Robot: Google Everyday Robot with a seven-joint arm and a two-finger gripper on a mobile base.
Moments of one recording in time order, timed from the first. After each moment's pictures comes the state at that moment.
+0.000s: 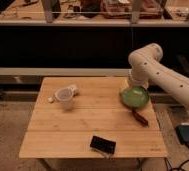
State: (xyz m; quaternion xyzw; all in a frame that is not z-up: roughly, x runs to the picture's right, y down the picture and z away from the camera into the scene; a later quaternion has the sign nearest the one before) arm 0.225 0.006 0.753 -0.16 -0.15 -0.75 0.63
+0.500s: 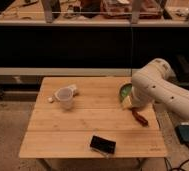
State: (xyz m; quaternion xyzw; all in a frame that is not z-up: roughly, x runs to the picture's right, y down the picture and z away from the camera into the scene) arm 0.209 0.086 0.672 -0.18 -0.14 -0.75 0.62
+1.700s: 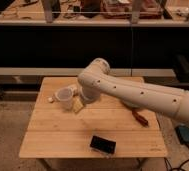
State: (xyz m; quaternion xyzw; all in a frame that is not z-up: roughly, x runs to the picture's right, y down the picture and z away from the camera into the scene) arm -0.030 0.059 0.739 -0.07 -0.26 -0.83 0.48
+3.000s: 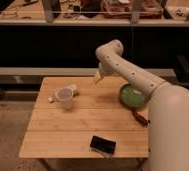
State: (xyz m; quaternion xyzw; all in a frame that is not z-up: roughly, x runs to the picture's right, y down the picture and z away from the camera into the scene) arm 0.119 -0.069 0.880 -0.13 -0.16 -0.79 0.58
